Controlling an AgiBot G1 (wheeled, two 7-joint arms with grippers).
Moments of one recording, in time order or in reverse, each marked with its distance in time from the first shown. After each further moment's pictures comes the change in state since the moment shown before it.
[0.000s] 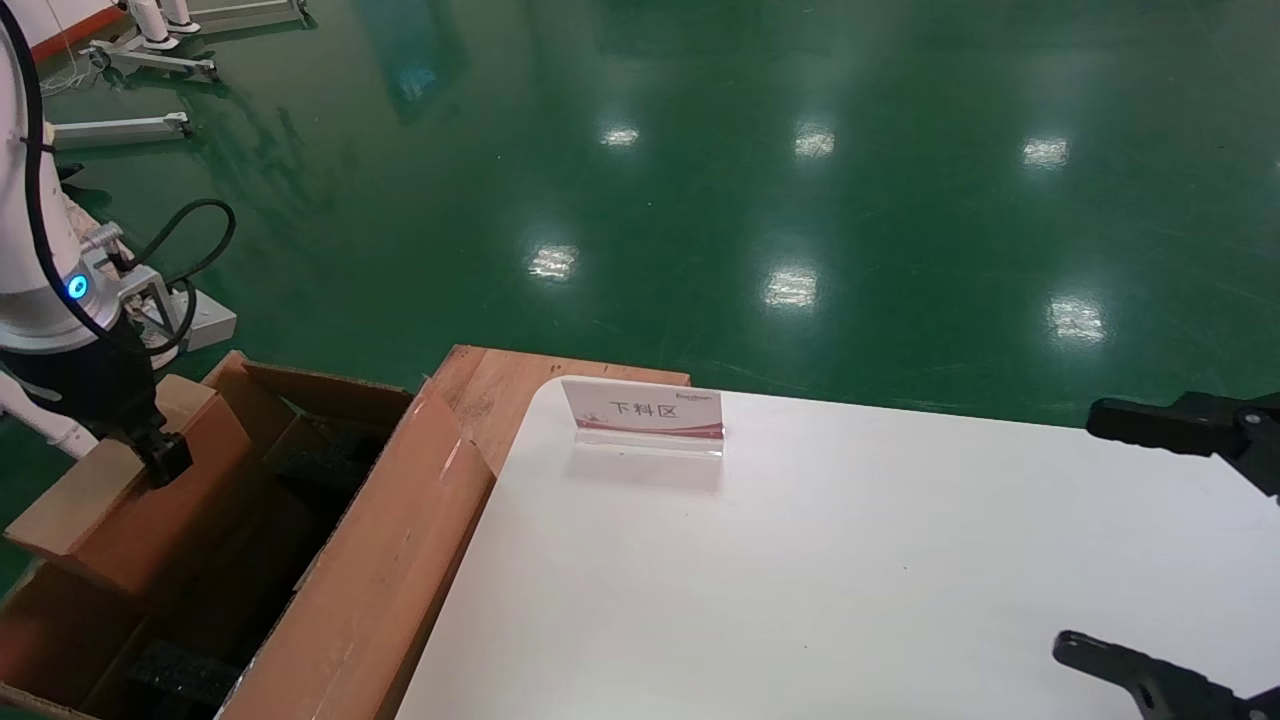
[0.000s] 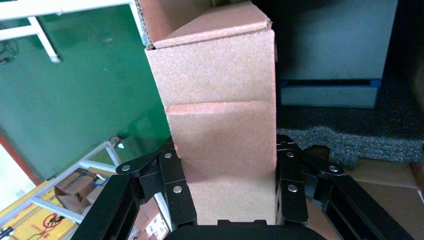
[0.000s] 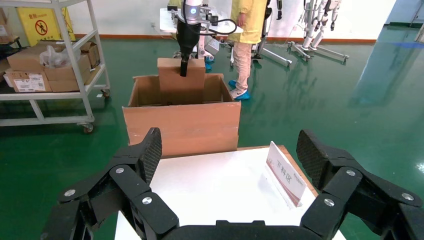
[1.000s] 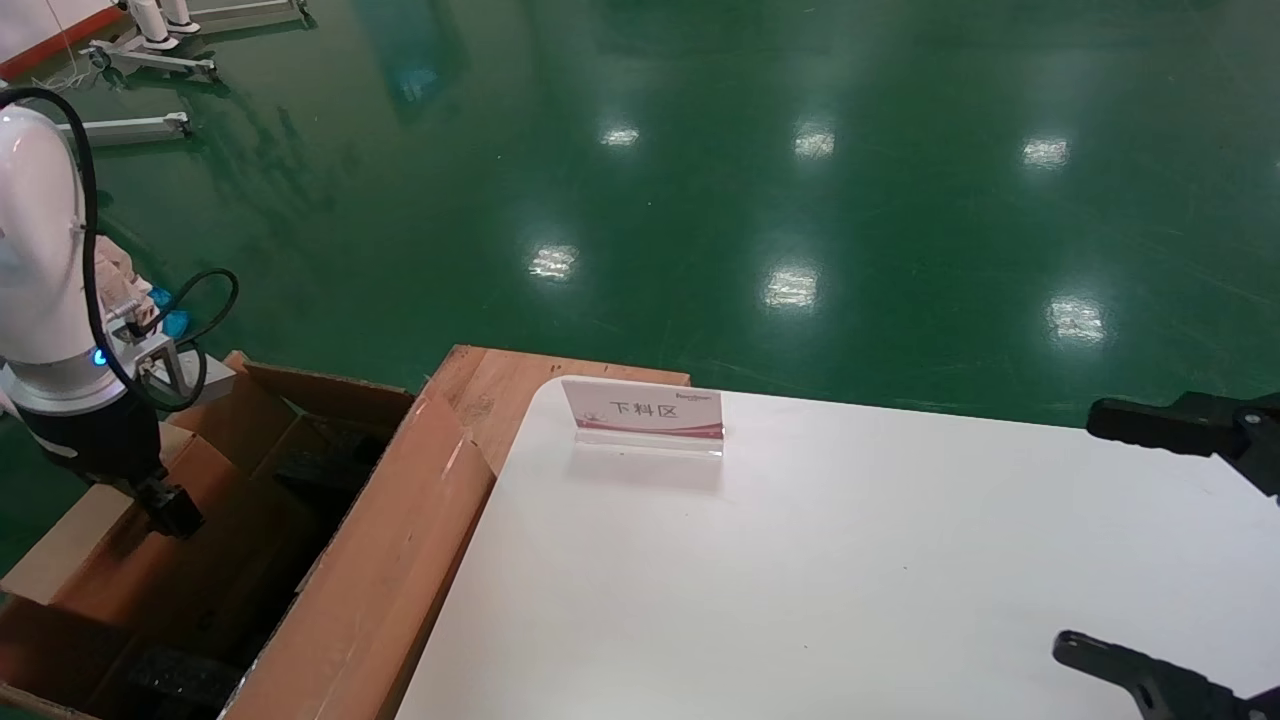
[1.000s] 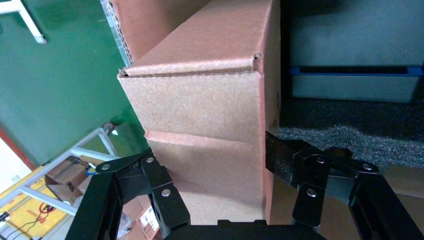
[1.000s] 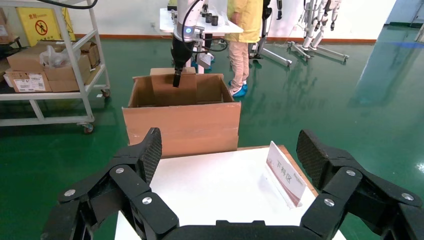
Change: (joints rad) left arm 0.242 0.036 -0.043 0.303 -0.086 -0.010 0.156; right arm 0.000 0.001 -0.002 0.000 0.001 0.001 -0.001
